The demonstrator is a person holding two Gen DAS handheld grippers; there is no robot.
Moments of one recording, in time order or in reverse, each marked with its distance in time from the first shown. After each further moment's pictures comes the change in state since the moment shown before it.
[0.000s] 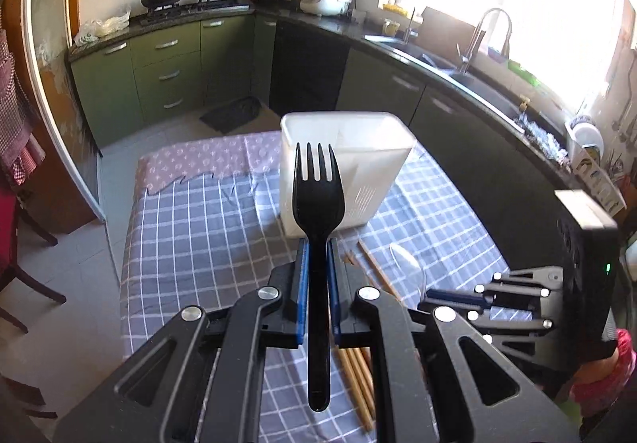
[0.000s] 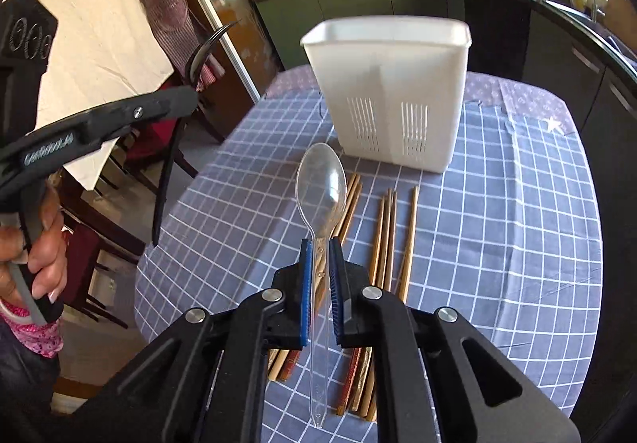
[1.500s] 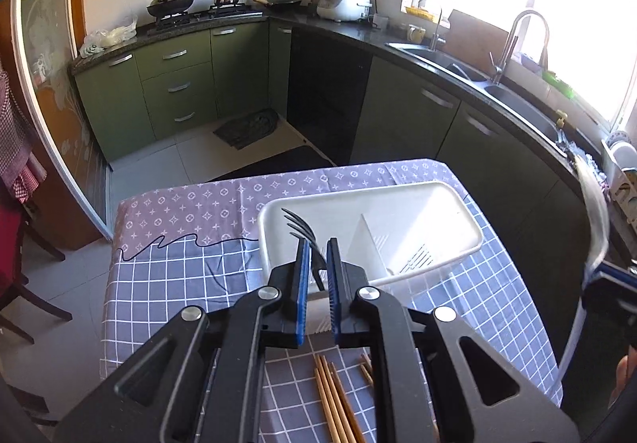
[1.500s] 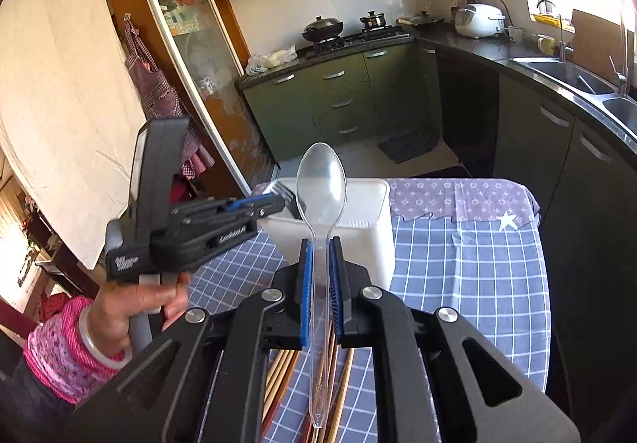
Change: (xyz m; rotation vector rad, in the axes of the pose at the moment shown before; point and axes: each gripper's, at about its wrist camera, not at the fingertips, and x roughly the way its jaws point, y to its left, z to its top) left arm 0.108 -0.003 0.069 -0.019 -0.011 0.093; right arm -0.070 -0.059 0.082 0.051 -0.280 -0.027
